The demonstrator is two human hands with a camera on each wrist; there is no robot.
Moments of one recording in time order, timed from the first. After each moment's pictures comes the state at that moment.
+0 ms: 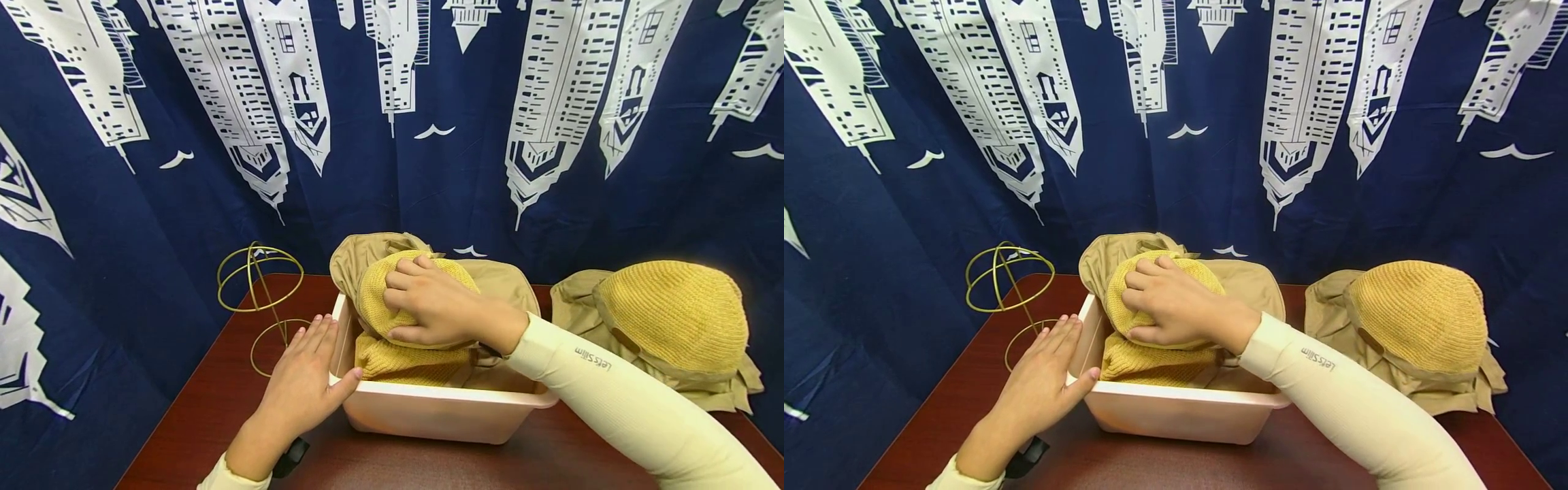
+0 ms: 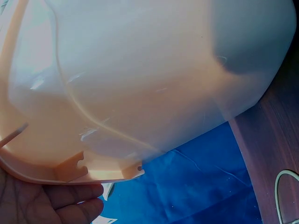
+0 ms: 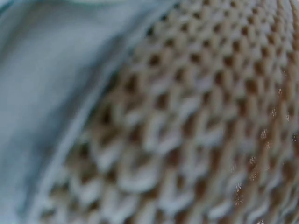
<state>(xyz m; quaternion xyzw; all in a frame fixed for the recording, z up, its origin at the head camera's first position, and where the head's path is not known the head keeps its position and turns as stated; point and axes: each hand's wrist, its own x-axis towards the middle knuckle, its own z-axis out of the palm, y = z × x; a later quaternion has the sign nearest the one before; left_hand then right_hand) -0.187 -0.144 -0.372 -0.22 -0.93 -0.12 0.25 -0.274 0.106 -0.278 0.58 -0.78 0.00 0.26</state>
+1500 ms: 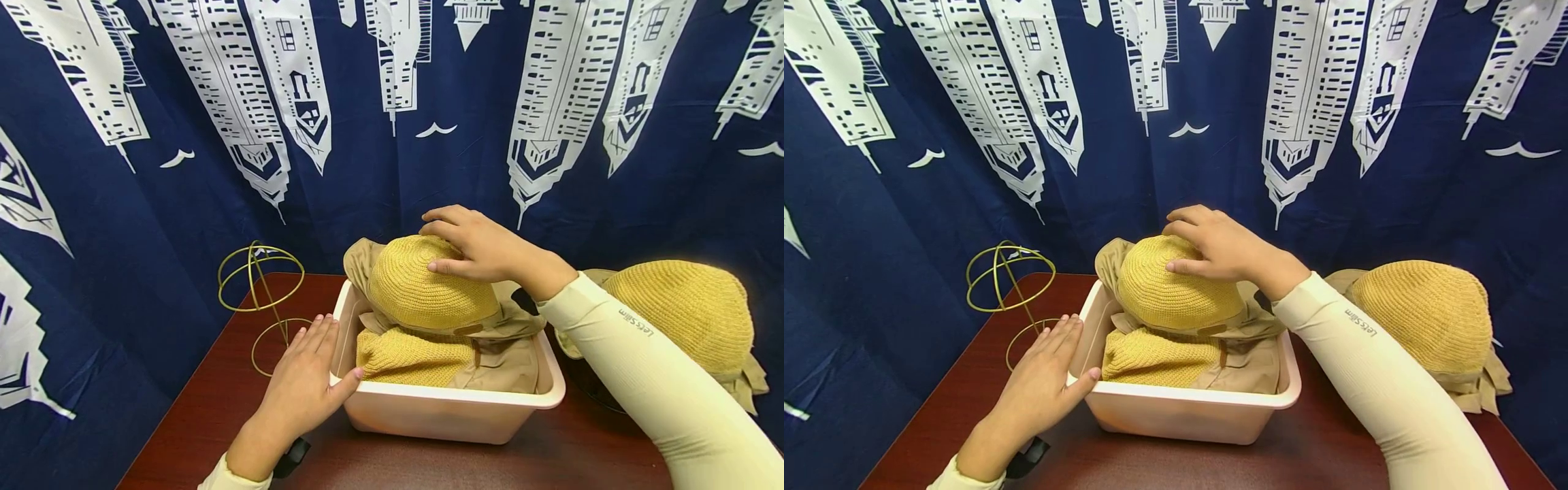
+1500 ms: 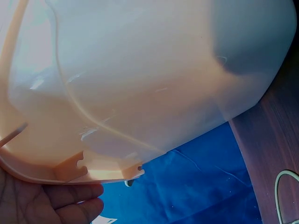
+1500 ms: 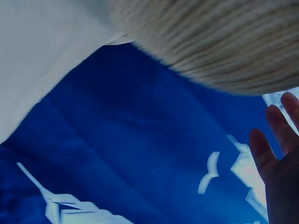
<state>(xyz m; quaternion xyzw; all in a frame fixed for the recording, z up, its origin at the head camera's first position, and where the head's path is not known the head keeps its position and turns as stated) -0.186 -0.143 -0.373 -0.22 -0.94 -0.12 0.25 -0.322 0.169 -0.229 0.51 -0.83 0.09 0.21</state>
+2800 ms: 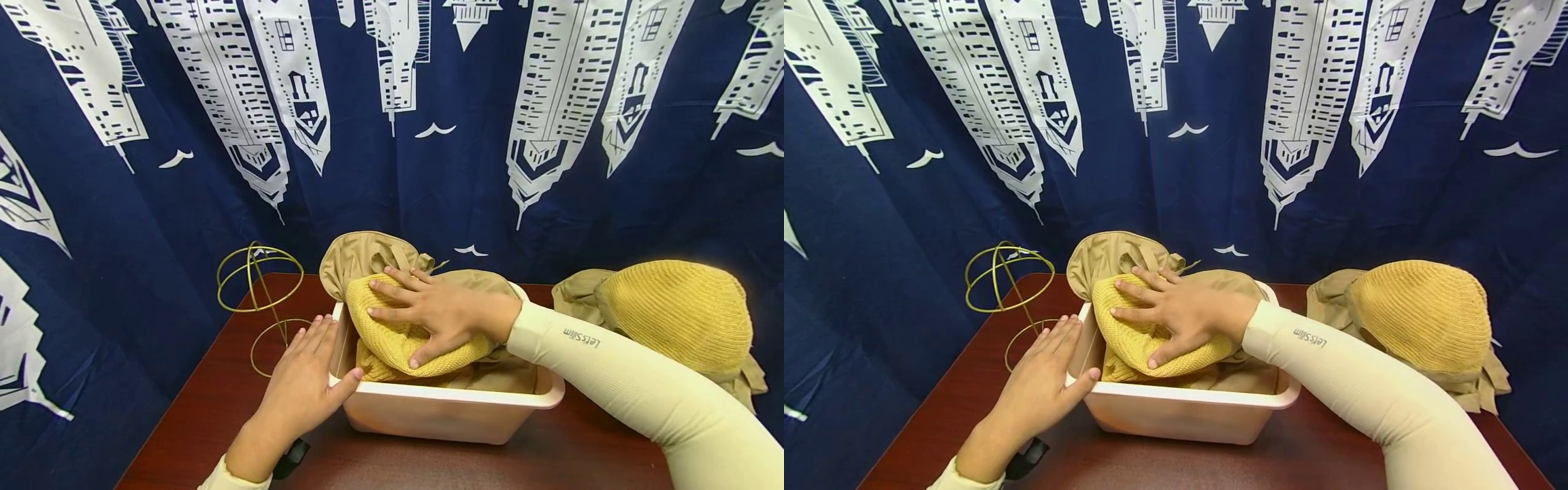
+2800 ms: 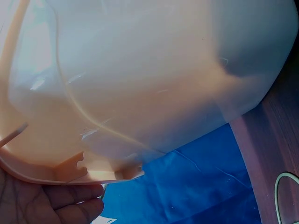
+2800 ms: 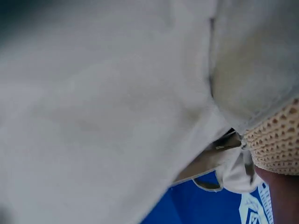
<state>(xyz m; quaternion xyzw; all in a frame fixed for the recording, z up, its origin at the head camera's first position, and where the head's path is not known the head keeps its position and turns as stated) -0.187 -0.143 -0.373 -0.22 -0.94 -0.12 0.24 -0.302 0.125 -0.301 0.59 -0.80 -0.09 0.07</state>
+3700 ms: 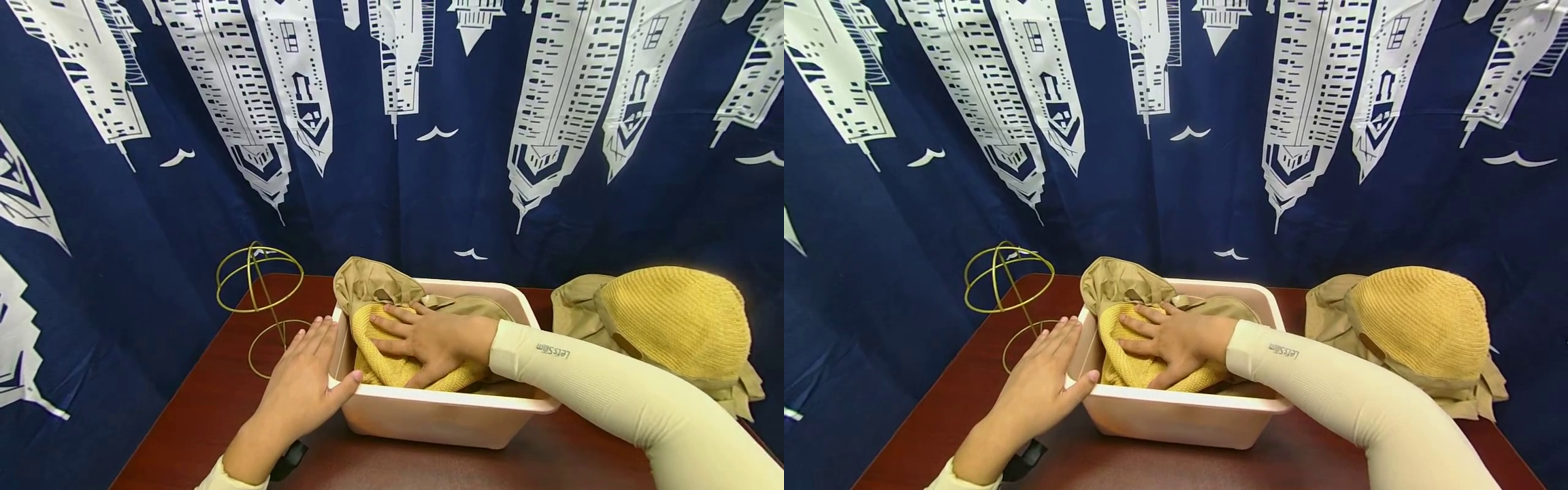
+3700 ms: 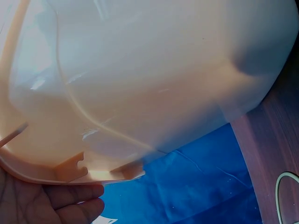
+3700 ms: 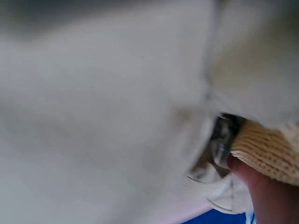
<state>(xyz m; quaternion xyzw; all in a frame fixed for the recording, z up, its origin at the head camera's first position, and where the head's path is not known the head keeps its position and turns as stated) -0.188 -0.144 -0.372 -0.21 -0.94 -0.12 0.24 -0.293 0.107 -0.342 0.54 -0.82 -0.20 -0.03</state>
